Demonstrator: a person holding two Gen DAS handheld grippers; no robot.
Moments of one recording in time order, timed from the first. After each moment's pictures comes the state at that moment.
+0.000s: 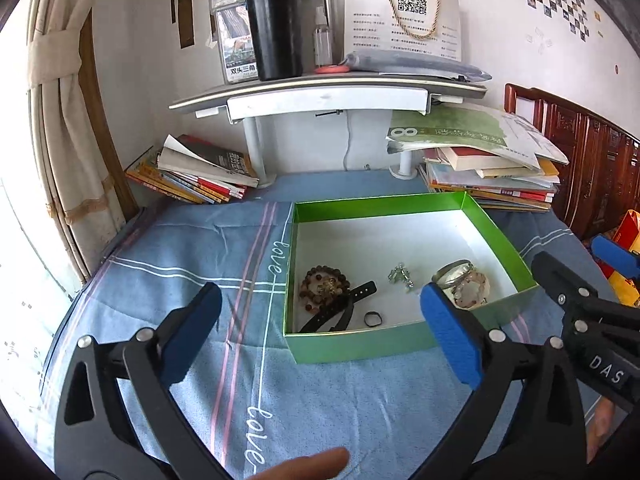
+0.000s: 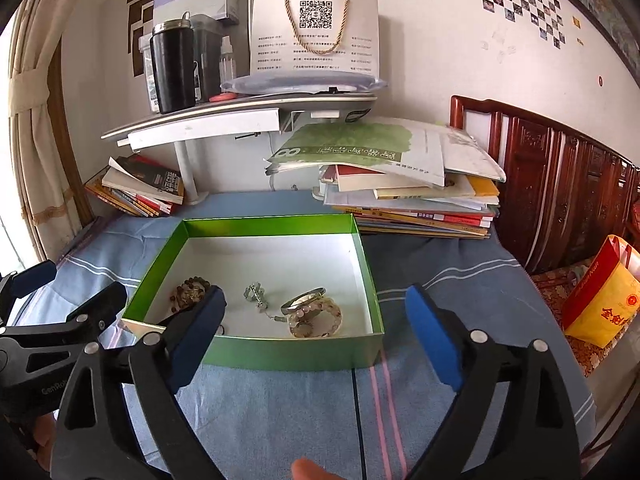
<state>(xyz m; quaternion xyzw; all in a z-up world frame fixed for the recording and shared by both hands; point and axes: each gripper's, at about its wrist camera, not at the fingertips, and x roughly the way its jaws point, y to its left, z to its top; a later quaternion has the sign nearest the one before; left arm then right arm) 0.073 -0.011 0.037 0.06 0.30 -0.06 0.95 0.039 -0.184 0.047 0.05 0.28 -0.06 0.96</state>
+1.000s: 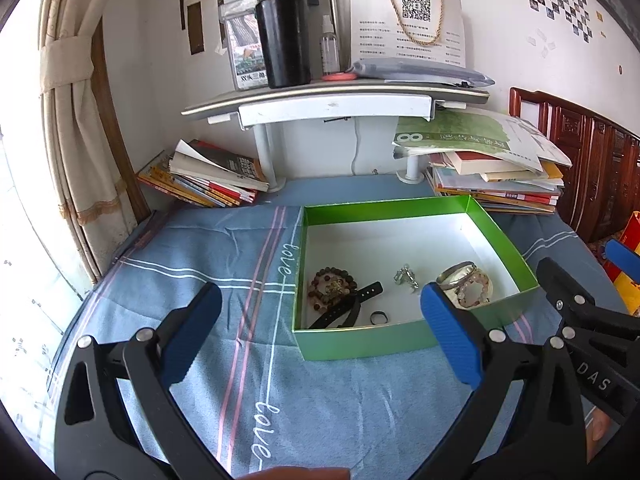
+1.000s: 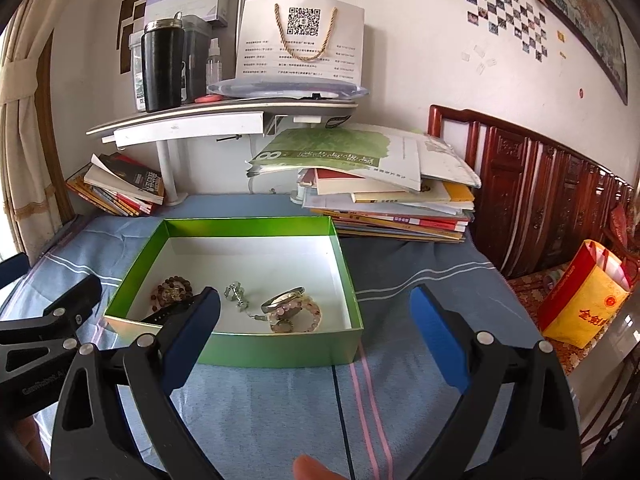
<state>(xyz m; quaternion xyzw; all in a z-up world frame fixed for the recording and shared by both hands) 0.063 -0.007 0.042 0.07 0.28 -0.04 0.96 0.027 -0.173 0.047 0.02 0.27 -0.11 0.96</state>
